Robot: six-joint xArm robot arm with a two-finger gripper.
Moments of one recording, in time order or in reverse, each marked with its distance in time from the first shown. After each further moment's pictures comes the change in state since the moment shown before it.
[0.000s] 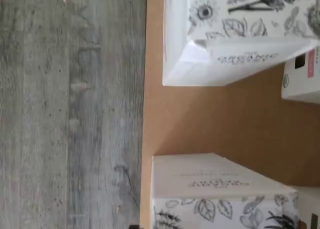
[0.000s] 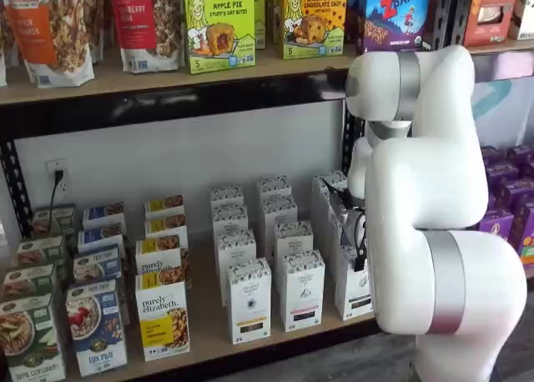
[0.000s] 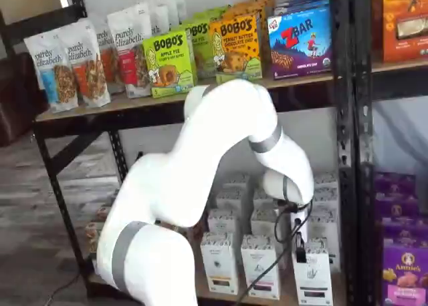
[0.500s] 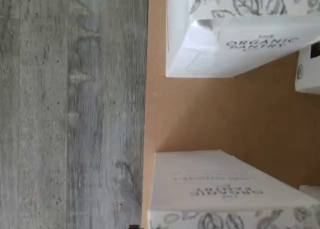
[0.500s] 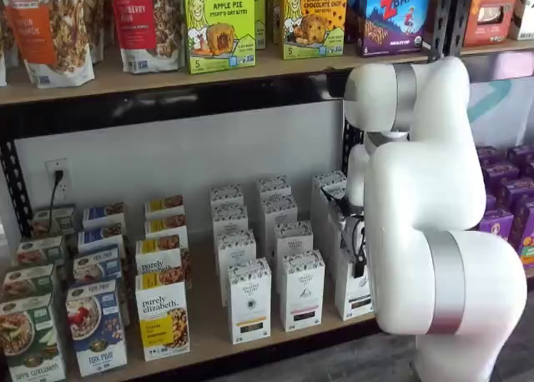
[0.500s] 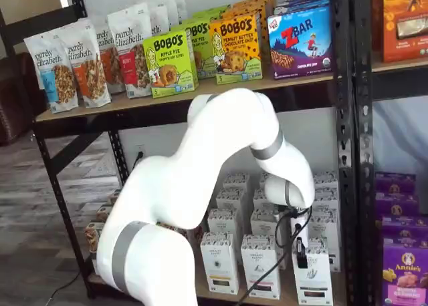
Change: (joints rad) arm 0.003 0.069 -0.067 -0.076 0.011 0.071
